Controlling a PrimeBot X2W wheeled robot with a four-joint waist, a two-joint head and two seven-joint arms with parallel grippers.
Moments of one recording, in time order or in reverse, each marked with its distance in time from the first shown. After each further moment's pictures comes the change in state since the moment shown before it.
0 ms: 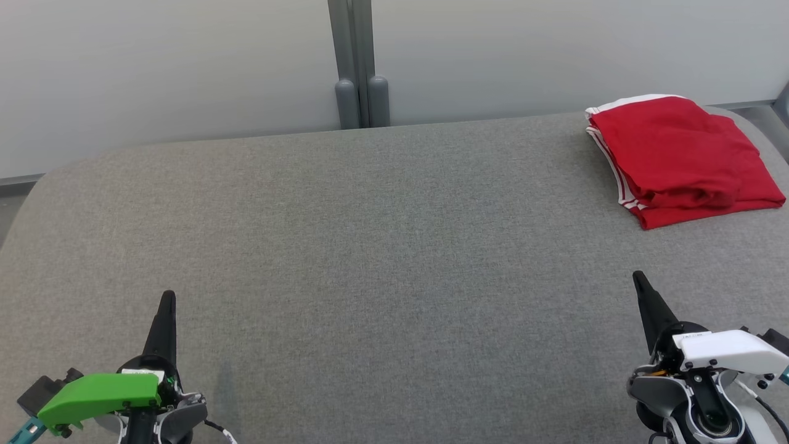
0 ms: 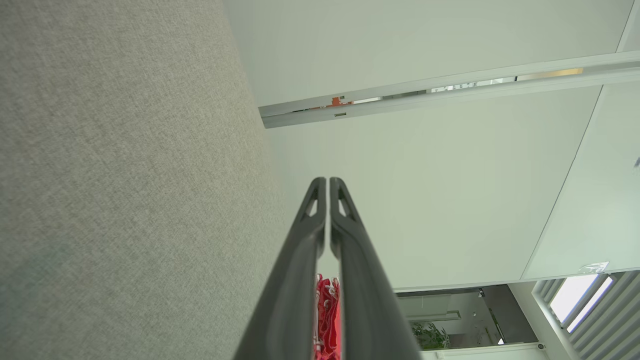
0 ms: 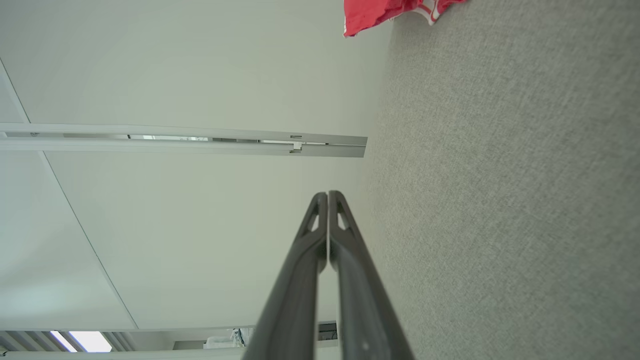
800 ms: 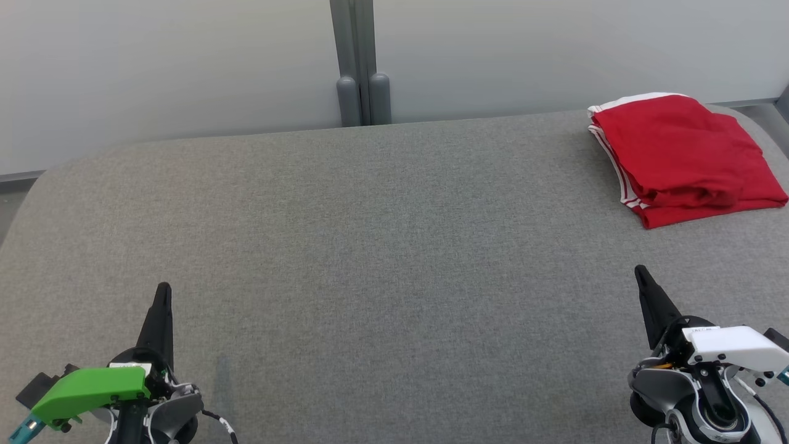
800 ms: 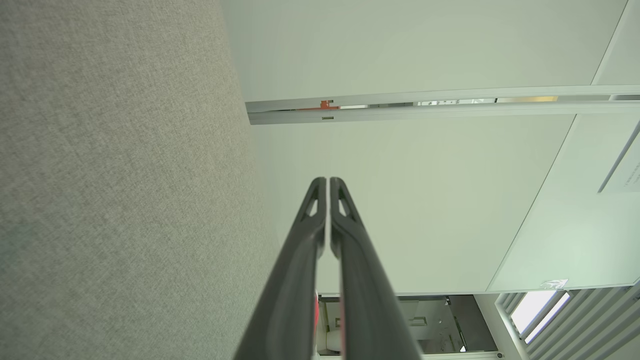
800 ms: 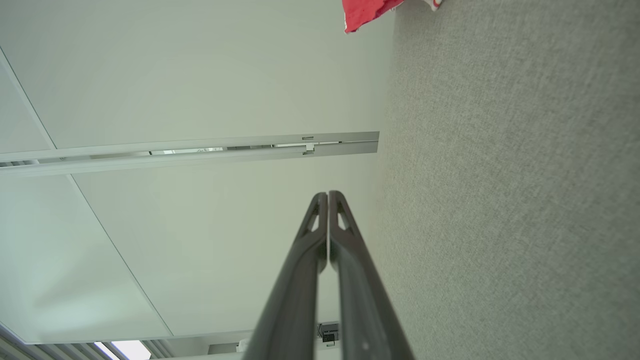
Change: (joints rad) left arm -0.027 -0.004 0.024 0.018 -0.102 -0.008 0.032; right arm -0.021 0.006 -0.023 0.013 0.098 0.000 0.031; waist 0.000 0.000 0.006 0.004
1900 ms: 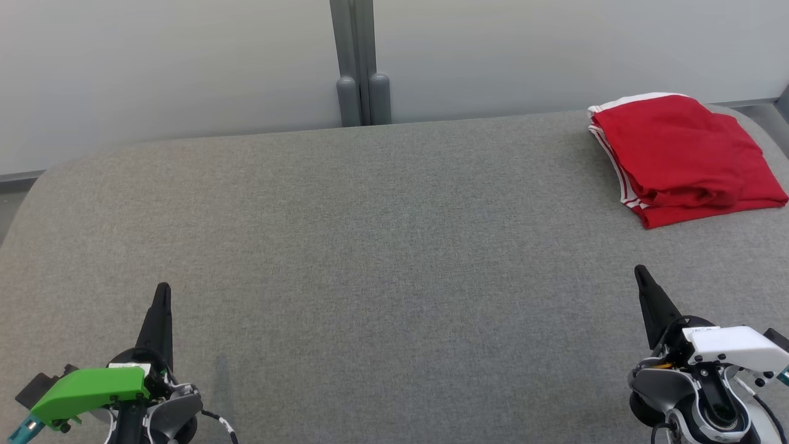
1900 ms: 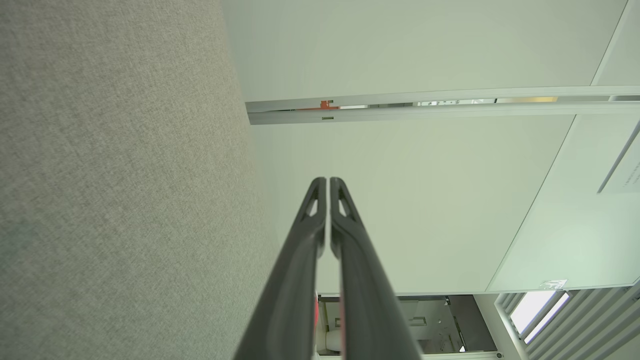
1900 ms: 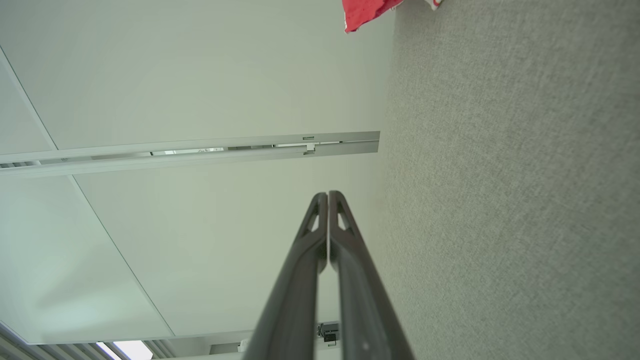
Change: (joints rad) left arm 0.000 -0.008 0.014 0.001 0.008 0.000 0.011; right arm -0.001 0.007 -0.010 0.001 -0.004 0.000 0.009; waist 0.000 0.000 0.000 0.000
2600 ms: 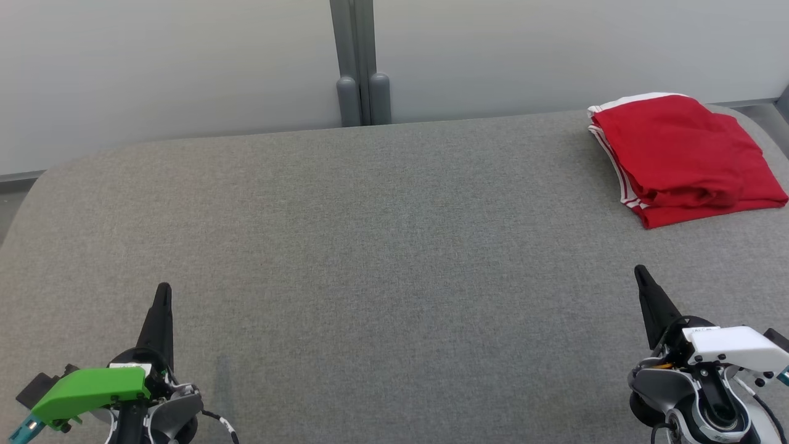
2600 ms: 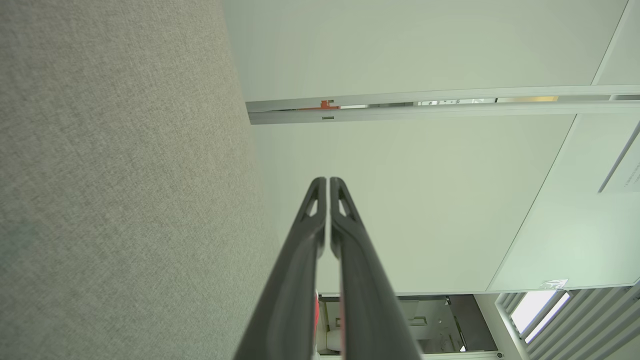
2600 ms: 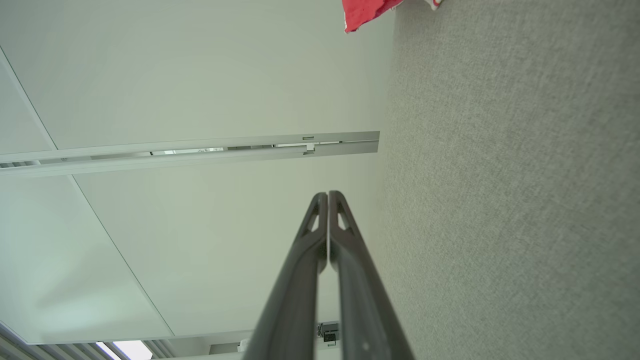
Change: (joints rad) left arm 0.000 -0.005 0.005 0.000 0.008 0.000 0.005; right arm 0.000 0.003 -0.005 0.000 -0.005 0.000 0.004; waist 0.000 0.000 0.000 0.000
